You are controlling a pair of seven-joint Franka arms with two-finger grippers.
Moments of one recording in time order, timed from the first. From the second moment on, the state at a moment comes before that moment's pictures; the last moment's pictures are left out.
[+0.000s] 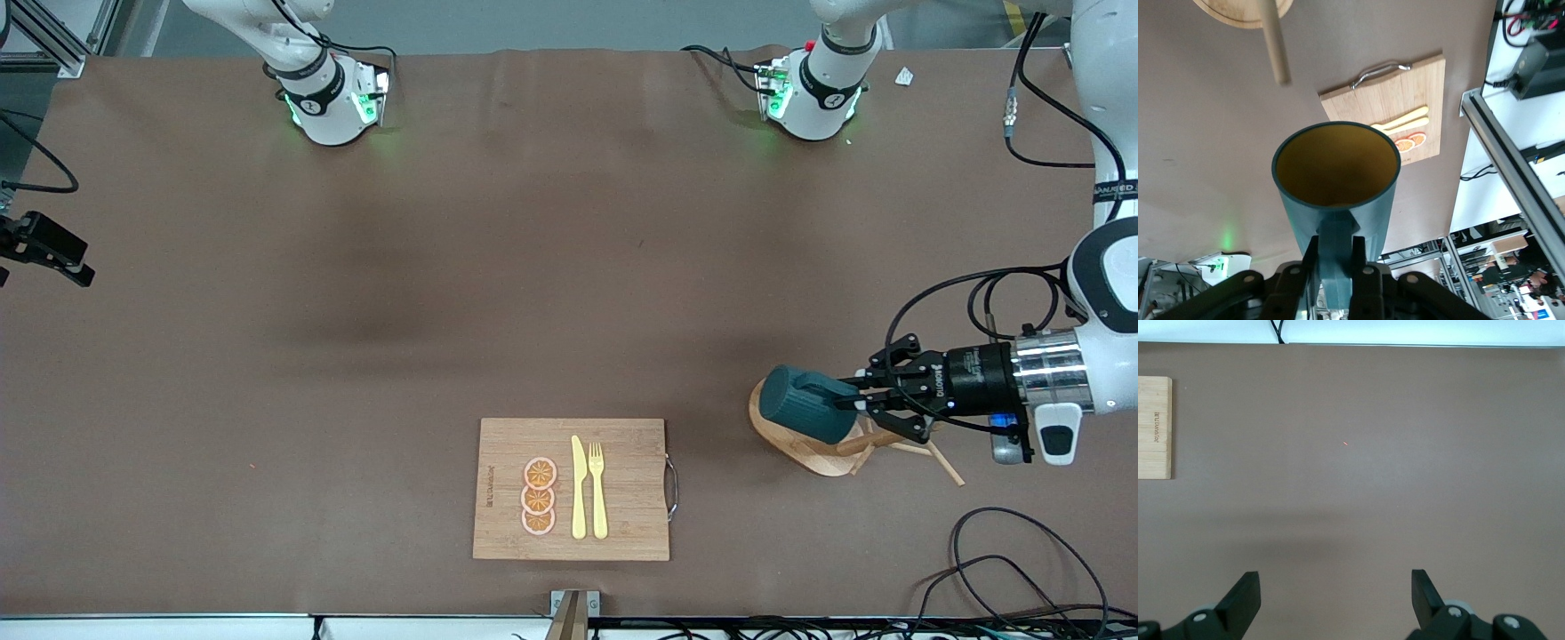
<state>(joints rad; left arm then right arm) 0.36 0.61 -0.49 -1.28 -0.61 1.78 -1.13 -0.06 0.03 -0.01 -1.53 -0.02 1.70 -0.08</state>
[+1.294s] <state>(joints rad) 0.49 0.65 -0.49 -1.32 -0.61 1.73 -1.12 -0.06 0.03 -0.01 -1.53 -0.02 1.70 -0.08</state>
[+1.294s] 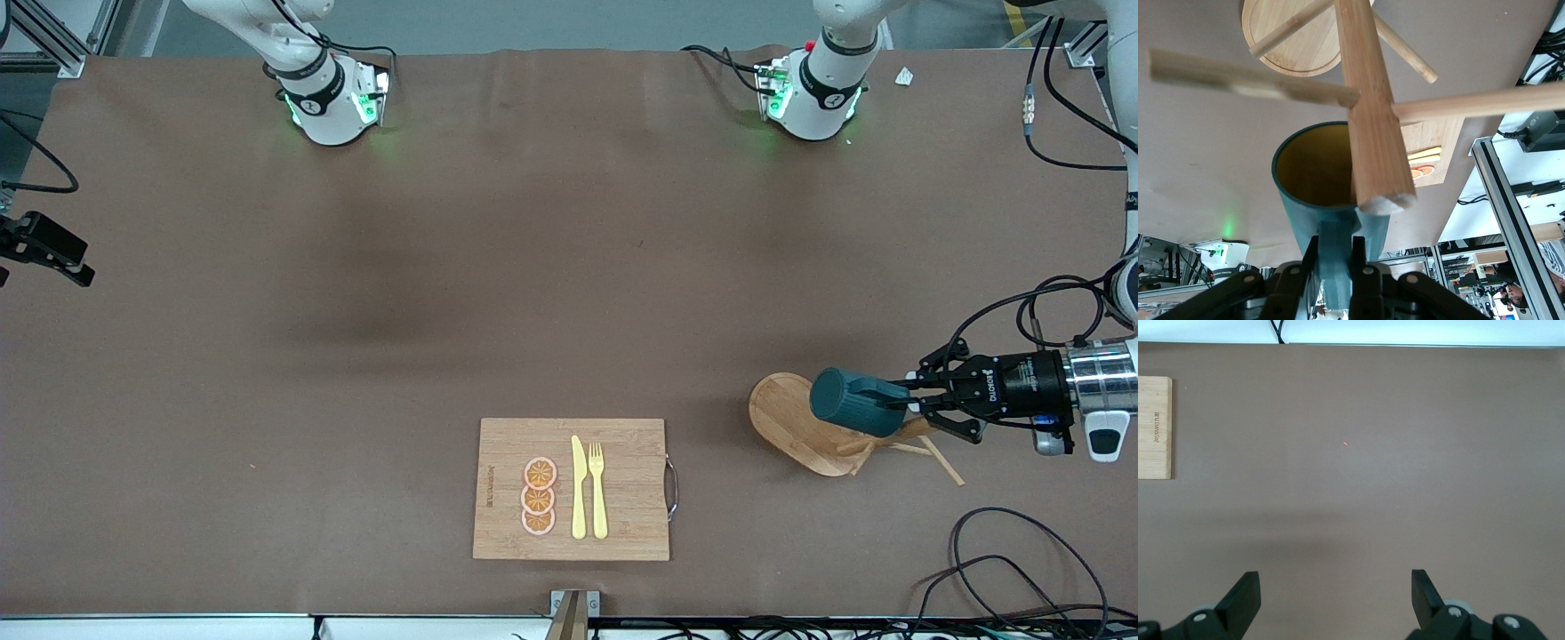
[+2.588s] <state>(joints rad) 0.52 0.69 -0.49 -1.32 -0.61 1.73 -1.08 -0.06 0.03 -0.01 -1.53 -0.02 1.70 -0.08</state>
